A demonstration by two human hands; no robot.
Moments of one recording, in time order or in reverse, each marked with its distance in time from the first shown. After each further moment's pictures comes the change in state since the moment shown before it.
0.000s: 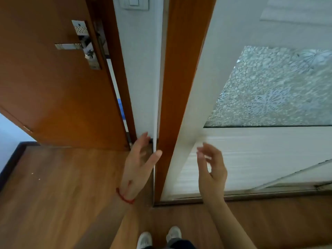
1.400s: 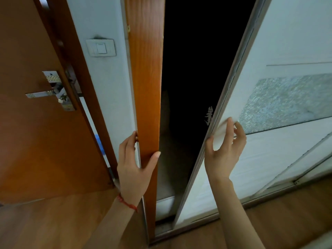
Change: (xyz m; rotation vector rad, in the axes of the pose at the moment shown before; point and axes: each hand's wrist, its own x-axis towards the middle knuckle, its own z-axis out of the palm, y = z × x) left_hand 0.036 0.046 0.016 0.256 0.334 0.518; right_hand 0.088 -0.016 -0.041 -0.534 0.597 -0.326
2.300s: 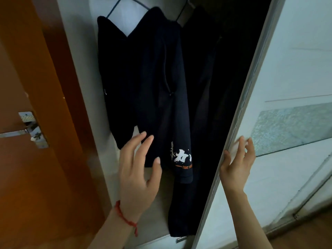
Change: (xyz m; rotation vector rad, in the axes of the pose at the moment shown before) left_hand 0.032 0.124 0.085 -0.039 0.151 0.484; right_hand 0.109 0.143 -0.029 0.044 0.040 0.025
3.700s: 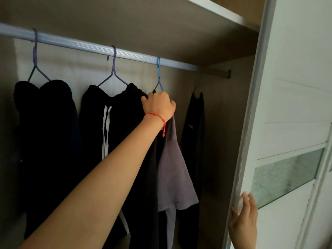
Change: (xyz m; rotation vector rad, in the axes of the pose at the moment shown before) left_hand 0.311 0.119 0.297 0.396 -0.316 -0.069; right_hand 0.147 0.229 -0.041 -0.271 0.116 -0.003
